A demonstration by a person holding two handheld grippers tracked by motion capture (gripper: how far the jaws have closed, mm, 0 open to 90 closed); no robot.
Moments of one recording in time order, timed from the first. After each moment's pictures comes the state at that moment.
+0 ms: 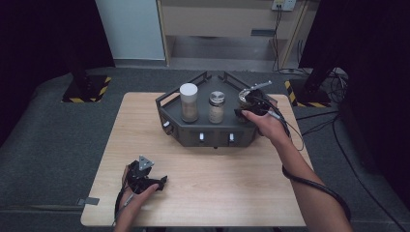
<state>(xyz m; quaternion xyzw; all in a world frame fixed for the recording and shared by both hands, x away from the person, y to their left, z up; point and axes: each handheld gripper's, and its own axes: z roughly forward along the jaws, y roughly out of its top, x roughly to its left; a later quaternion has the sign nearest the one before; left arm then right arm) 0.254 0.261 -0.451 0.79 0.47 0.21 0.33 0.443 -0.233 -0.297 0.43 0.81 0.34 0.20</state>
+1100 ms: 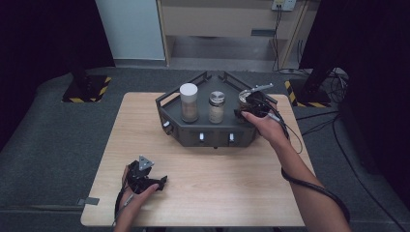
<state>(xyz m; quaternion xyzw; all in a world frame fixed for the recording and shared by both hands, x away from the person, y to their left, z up) 0.255 0.261 -0.450 0.79 0.47 0.21 0.33 0.437 -0.237 -0.307 0.44 0.80 0.36 0.21</state>
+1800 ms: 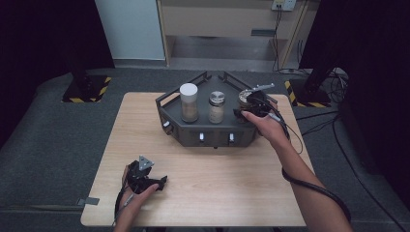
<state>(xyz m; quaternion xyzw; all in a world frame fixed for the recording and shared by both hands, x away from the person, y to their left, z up) 0.255 0.261 -0.450 0.79 0.47 0.21 0.33 0.434 -0.240 -0.308 0.44 0.79 0.37 0.21</state>
